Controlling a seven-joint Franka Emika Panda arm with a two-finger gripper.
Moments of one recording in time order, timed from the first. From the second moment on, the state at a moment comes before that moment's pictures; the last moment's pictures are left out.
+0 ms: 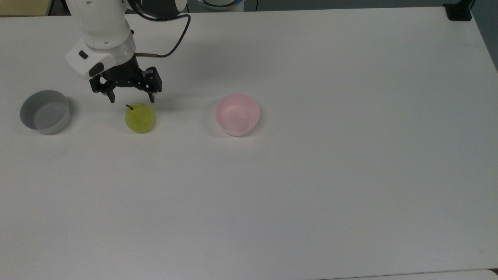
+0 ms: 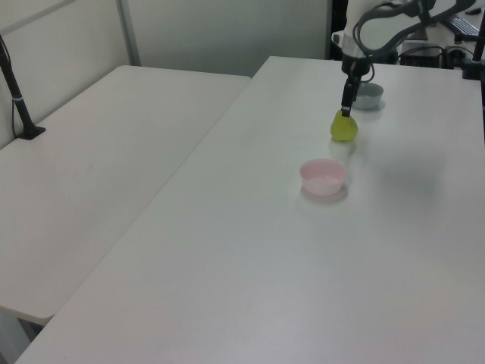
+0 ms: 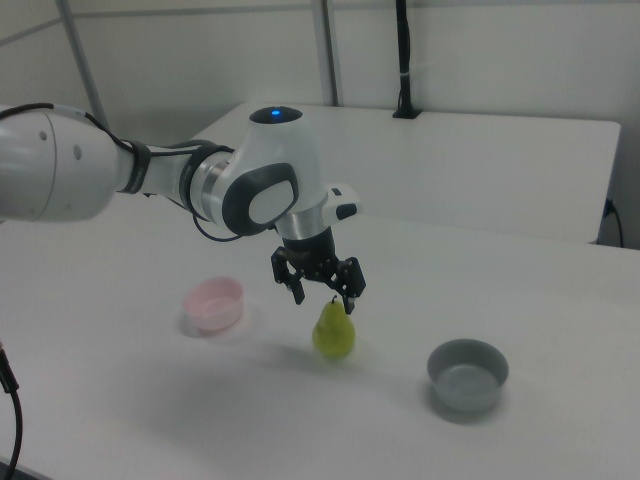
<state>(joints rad) -0.09 0.25 -0.18 -1.88 0.02 2.22 -0.34</state>
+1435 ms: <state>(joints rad) -0.07 0.32 -0.18 -1.85 0.02 2.26 -0.33</state>
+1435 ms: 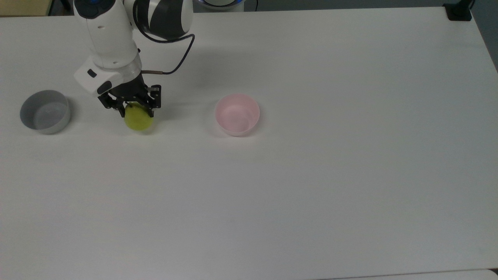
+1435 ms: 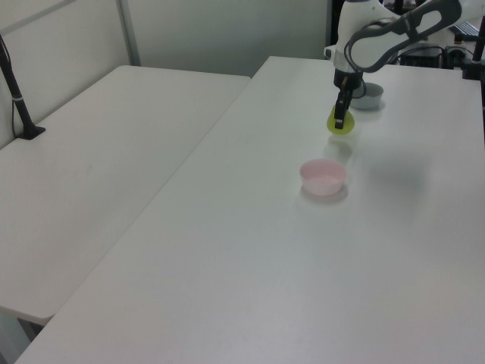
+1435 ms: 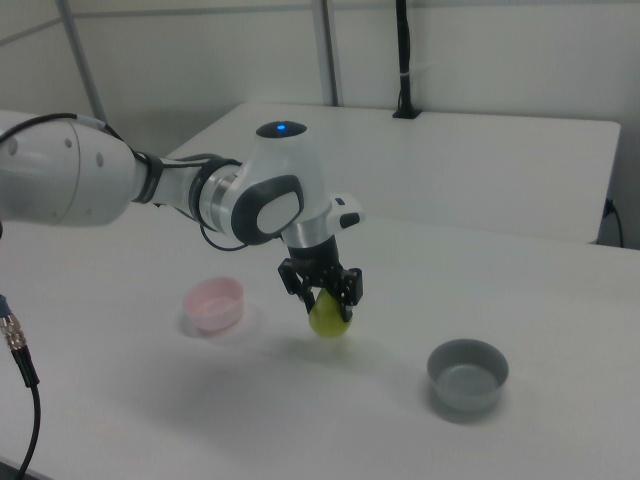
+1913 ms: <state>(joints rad) -0.07 0.21 -0.16 -1.79 0.02 2.07 -0.33</state>
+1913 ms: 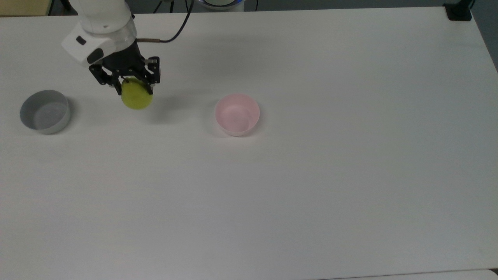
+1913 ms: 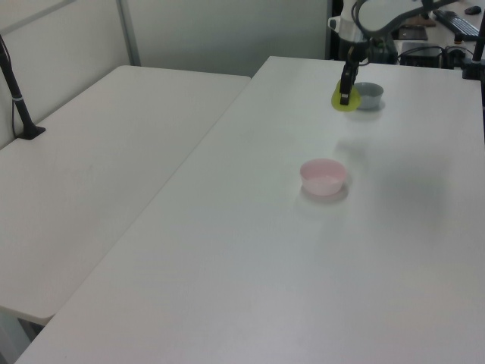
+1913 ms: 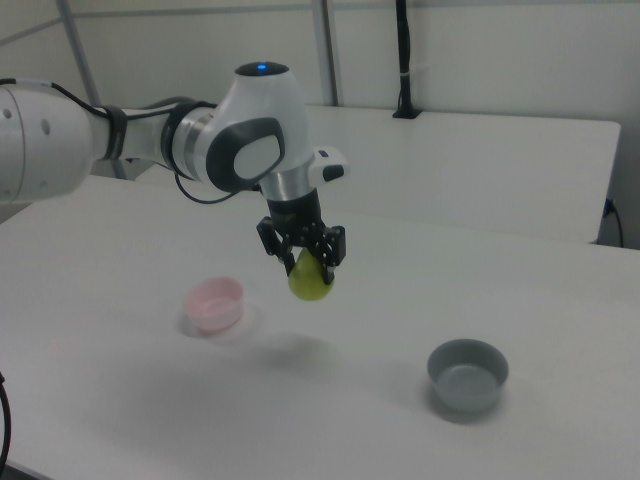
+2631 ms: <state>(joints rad) -0.03 0.04 -0.16 -1.73 0.02 1.86 -0.33</state>
